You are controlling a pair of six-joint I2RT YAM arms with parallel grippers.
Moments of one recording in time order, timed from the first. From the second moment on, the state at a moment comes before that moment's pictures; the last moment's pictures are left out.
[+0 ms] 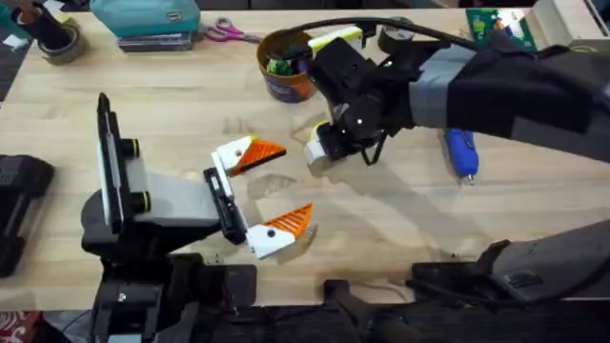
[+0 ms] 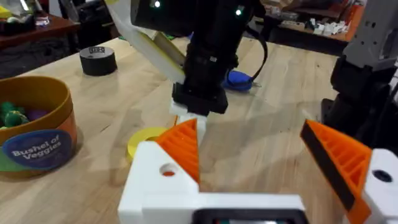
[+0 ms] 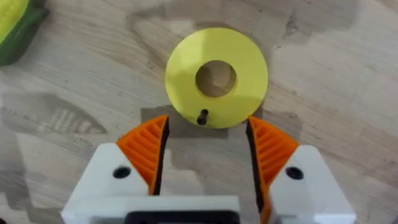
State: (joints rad) left arm 0.03 0.01 0.01 -0.13 1.18 0.03; right arm 0.73 1.69 1.13 -0.76 0.06 0.35
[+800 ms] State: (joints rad) left arm 0.03 0.01 0.01 -0.13 1.18 0.03; right arm 0.73 1.69 1.13 -0.74 0.08 0.35
